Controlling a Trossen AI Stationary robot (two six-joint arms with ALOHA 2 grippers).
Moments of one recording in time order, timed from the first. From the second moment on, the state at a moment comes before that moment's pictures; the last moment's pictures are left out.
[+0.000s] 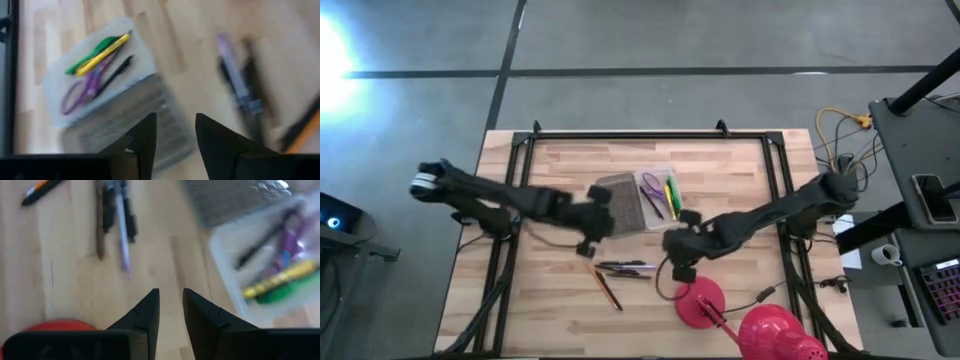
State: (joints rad) left arm -0.18 1.31 1.02 -0.59 -0.22 0.22; right arm 0.33 1.71 1.32 -0.75 0.28 0.41
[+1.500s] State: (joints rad) left arm -0.43 1.16 0.66 -0.42 -0.41 -0.26; right arm 0.27 2.15 1.44 -0.51 0.07 0.43
